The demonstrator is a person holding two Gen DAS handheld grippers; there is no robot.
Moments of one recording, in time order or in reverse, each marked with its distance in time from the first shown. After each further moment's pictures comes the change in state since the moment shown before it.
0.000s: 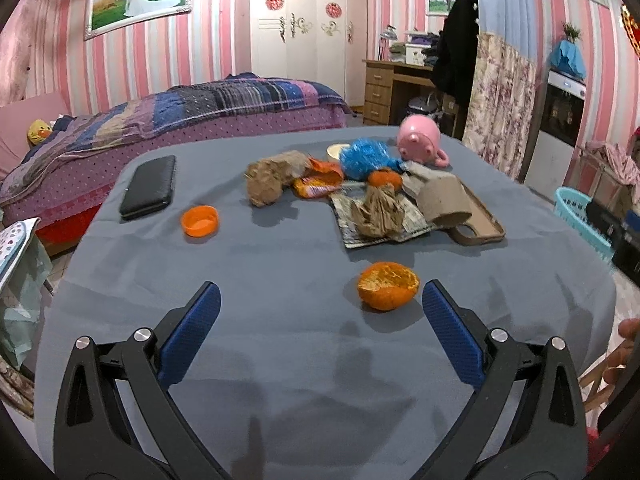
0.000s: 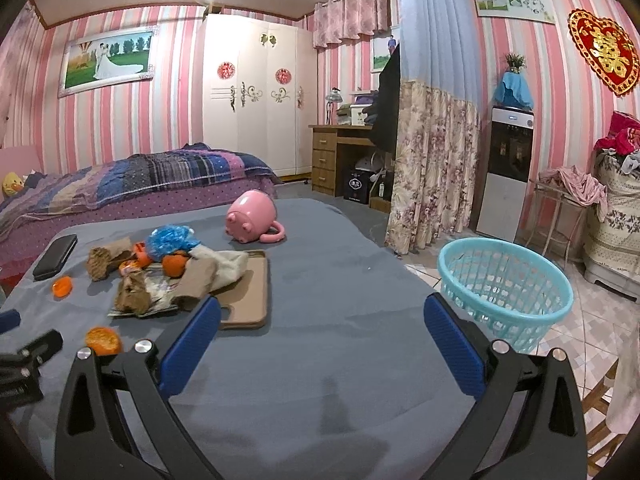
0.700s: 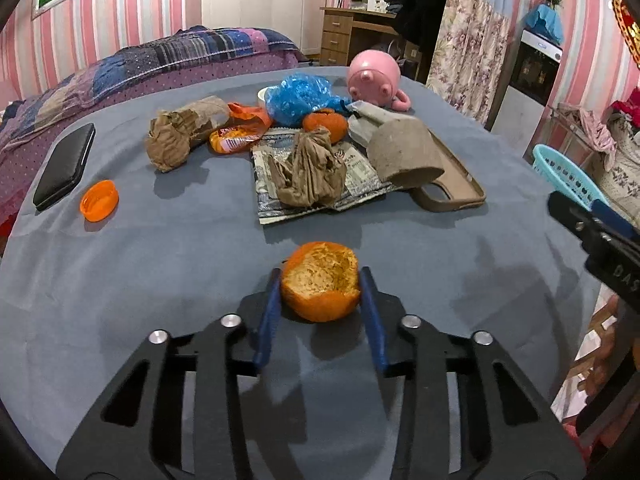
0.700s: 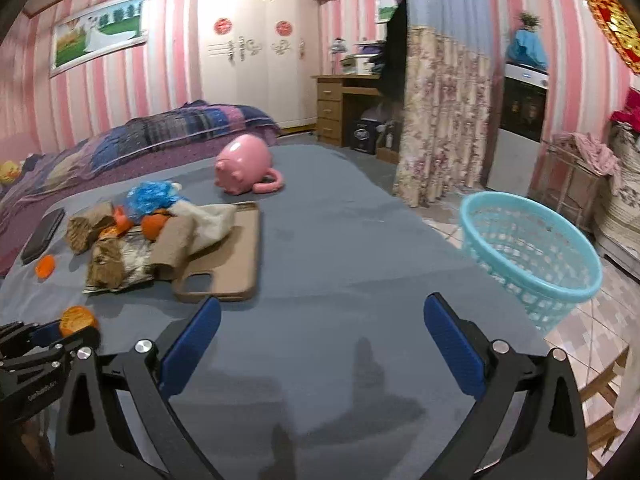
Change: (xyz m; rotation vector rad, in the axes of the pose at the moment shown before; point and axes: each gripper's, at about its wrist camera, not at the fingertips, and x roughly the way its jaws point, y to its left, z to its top) left arm 0.061 -0.031 0.008 0.037 0.196 -0.164; right arm 0.055 0.007 -0.009 0.008 0.204 0.044
